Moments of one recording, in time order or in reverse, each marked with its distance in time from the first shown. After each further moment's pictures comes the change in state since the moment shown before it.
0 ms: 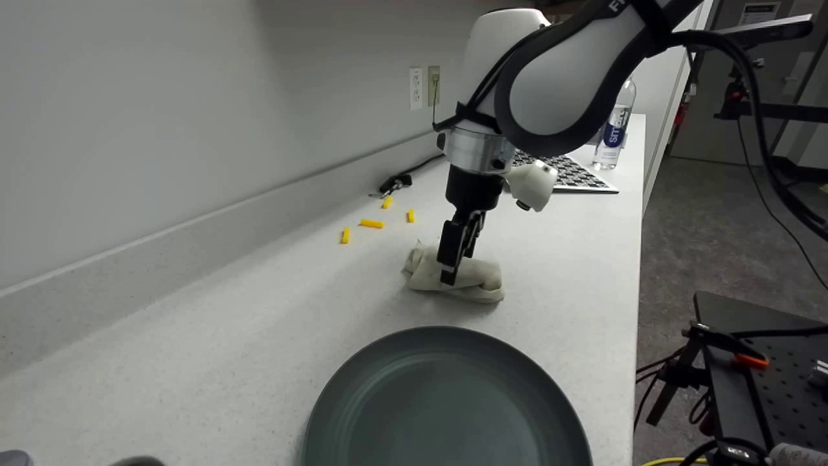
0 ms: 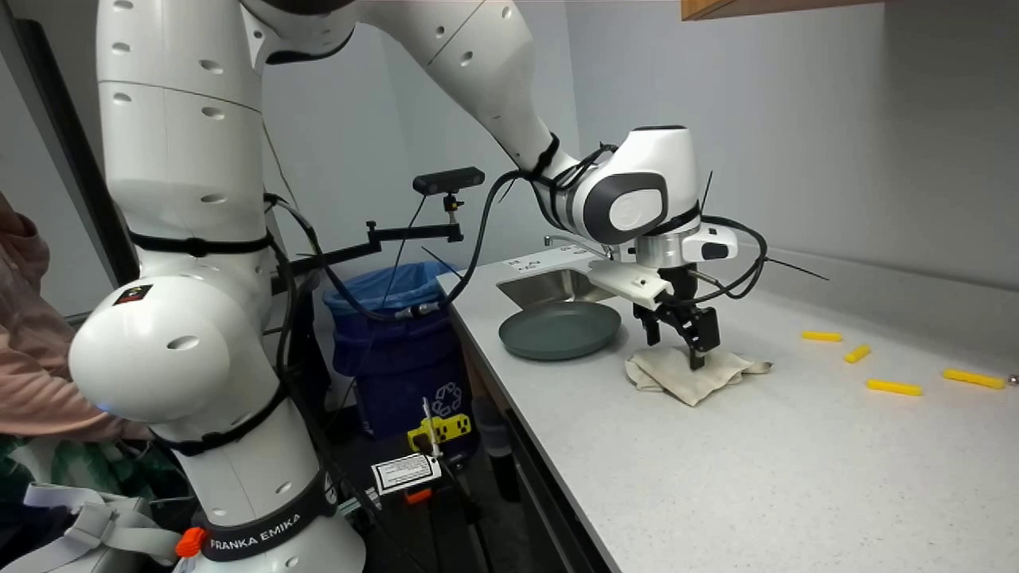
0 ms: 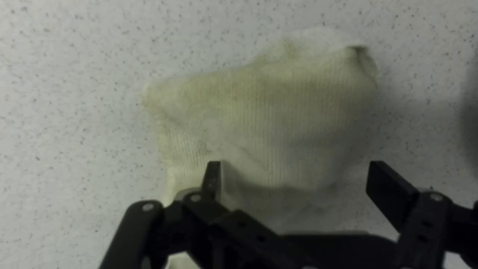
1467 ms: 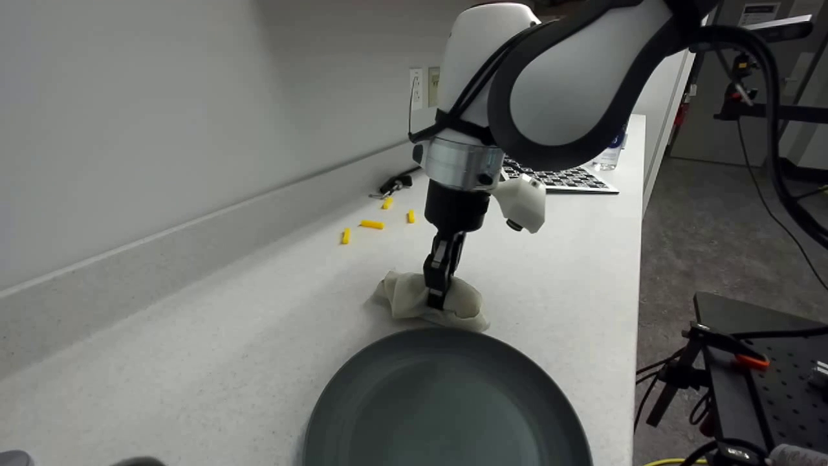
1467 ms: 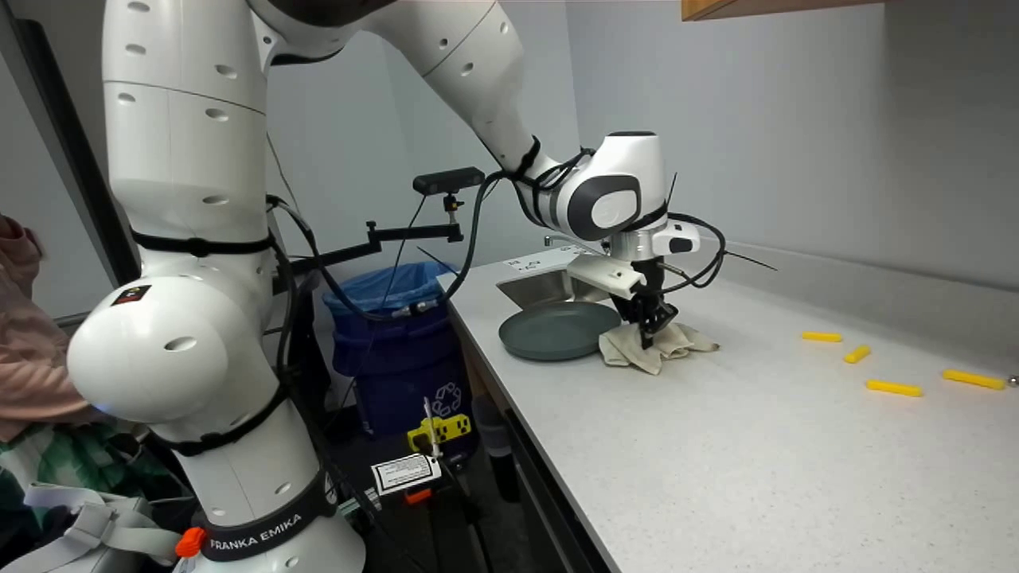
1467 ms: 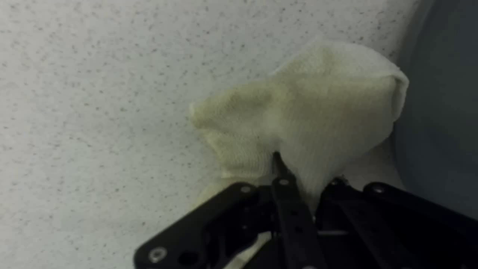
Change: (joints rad) arm -0.013 0.014 0.134 0.016 0.001 0.004 0.012
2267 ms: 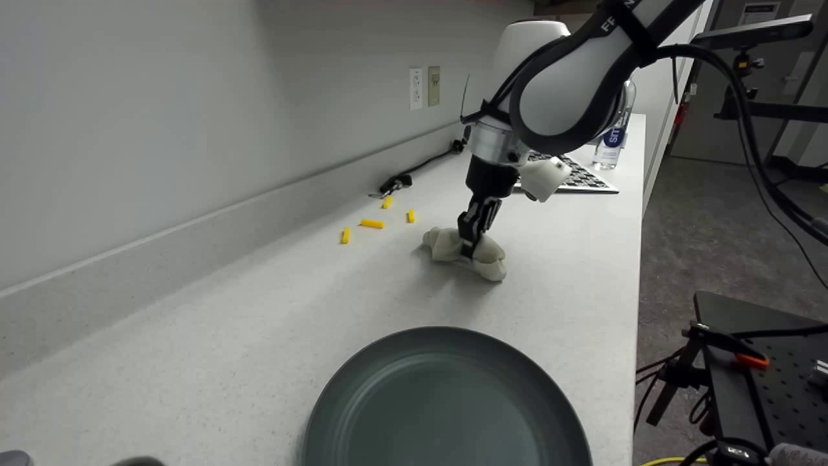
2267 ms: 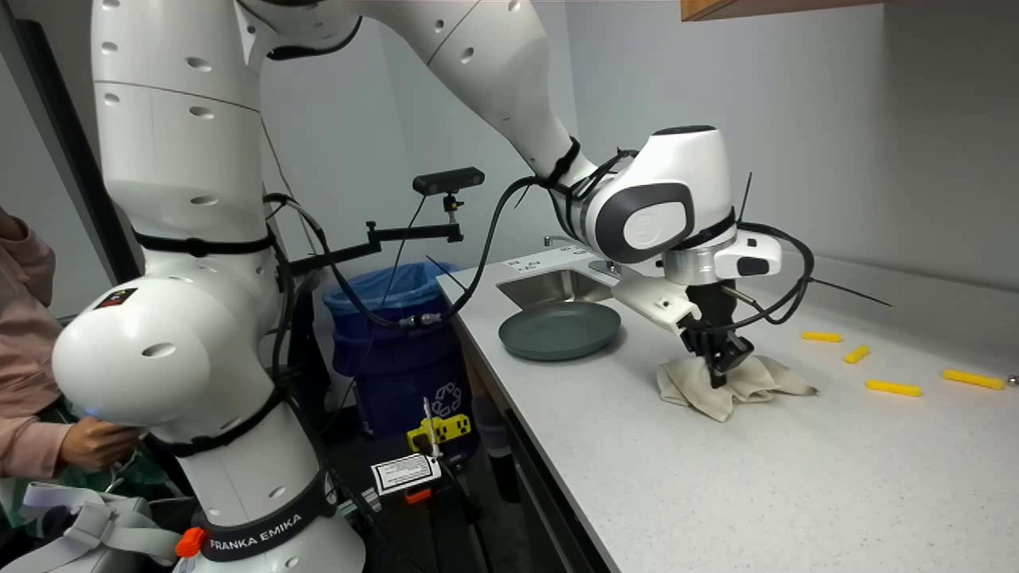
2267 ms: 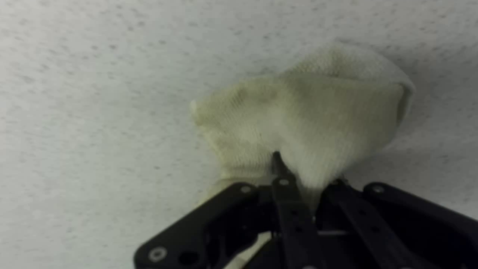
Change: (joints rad) arm -0.104 -0.020 -0.147 -0.061 0.000 0.101 0.000
